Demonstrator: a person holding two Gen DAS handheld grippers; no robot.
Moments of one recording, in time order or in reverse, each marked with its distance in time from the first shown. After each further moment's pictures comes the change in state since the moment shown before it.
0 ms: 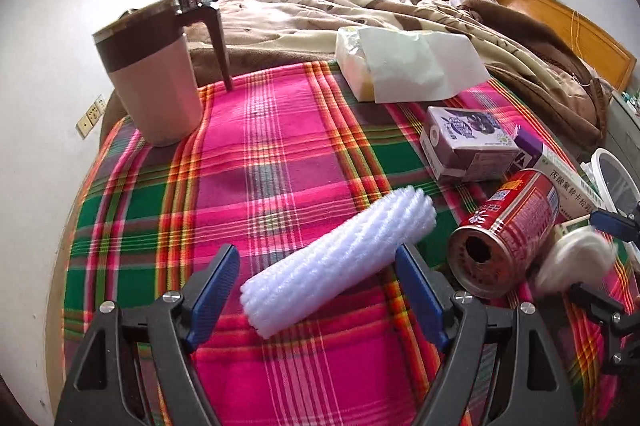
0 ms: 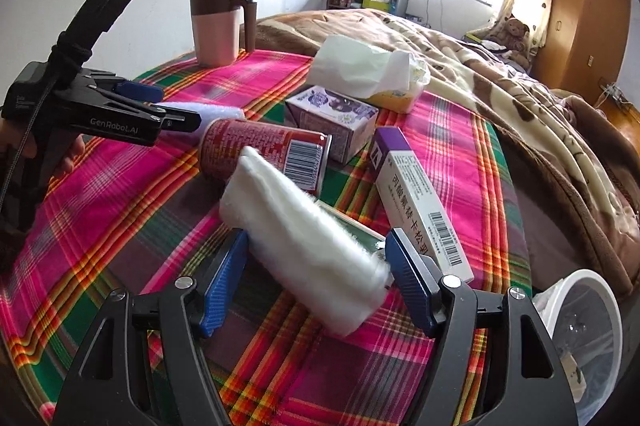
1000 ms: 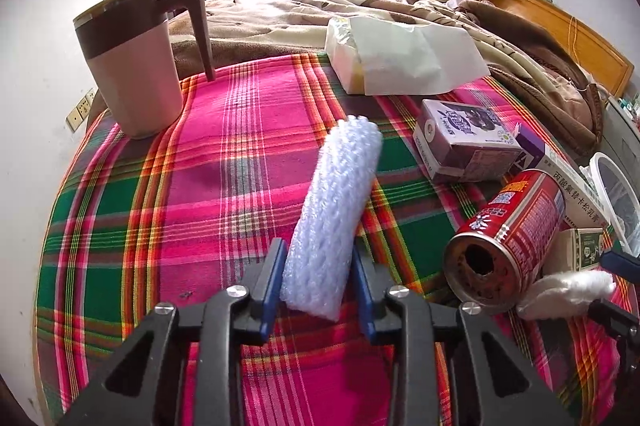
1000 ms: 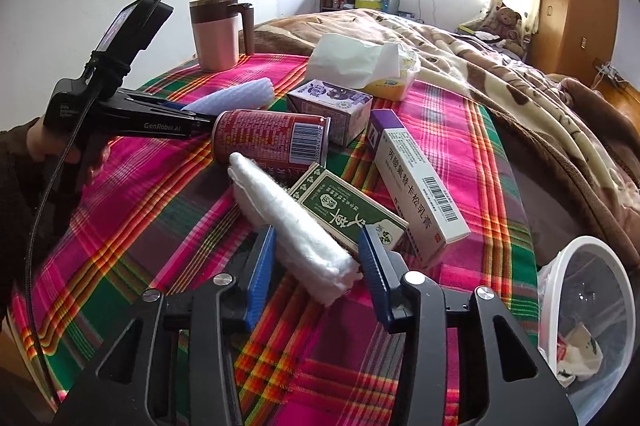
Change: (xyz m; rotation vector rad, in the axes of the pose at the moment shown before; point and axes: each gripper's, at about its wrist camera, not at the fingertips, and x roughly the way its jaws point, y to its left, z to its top) left arm 0.010 -0.004 -0.004 -0.027 -0.007 -0.035; right arm -0.015 -0.003 -0.015 0.069 -0.016 0.046
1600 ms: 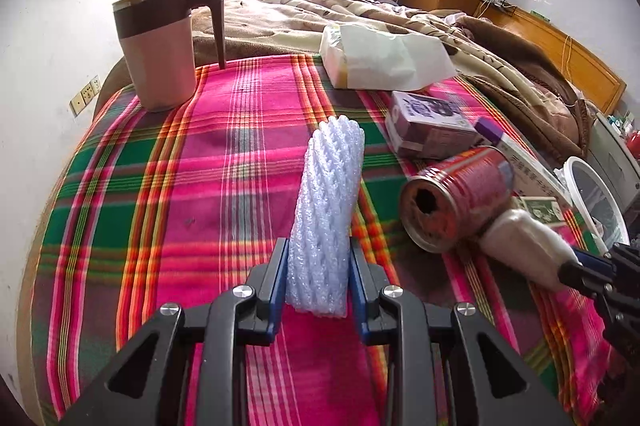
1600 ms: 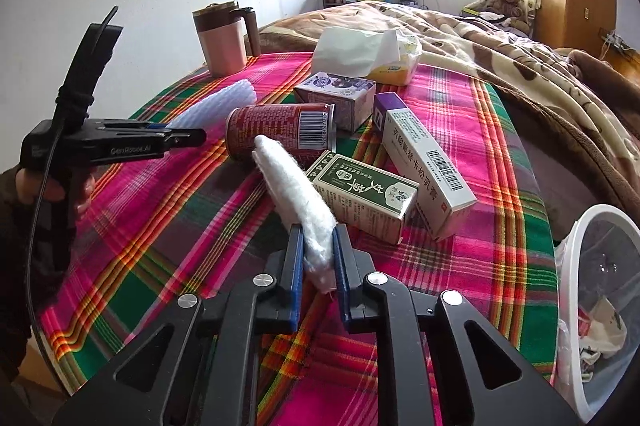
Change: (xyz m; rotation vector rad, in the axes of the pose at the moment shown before) left arm -0.041 -0.010 -0.032 -0.057 -0.032 -0.028; right arm -0.008 -0.010 -0.011 0.078 0.002 0.098
